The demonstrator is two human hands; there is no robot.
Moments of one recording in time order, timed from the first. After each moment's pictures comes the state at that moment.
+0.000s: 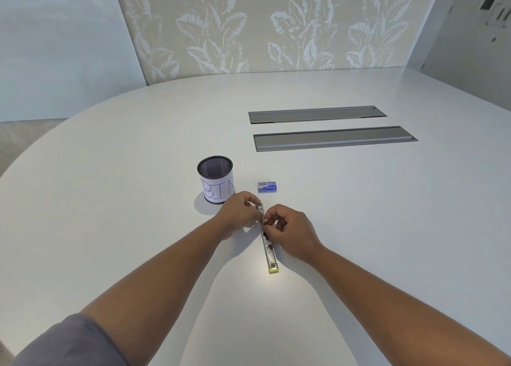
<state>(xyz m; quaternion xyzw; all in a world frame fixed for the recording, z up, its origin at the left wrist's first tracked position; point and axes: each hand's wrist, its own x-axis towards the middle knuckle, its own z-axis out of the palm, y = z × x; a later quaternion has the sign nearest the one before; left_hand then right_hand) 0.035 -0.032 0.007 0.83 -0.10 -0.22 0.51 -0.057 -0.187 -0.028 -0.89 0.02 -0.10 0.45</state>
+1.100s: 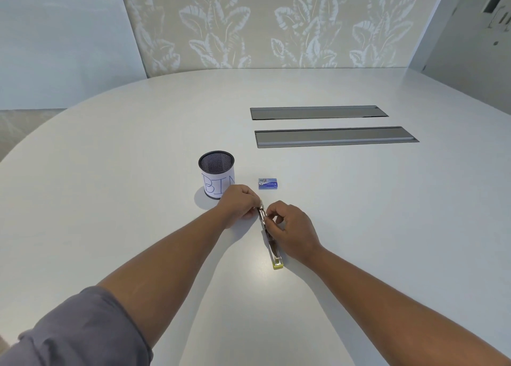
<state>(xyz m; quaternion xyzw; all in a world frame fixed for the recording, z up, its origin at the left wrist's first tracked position) 0.048 -0.040 0.005 0.78 0.00 -0.22 0.59 -0.064 -0.180 -0.026 -0.91 -0.02 -0.17 0.38</state>
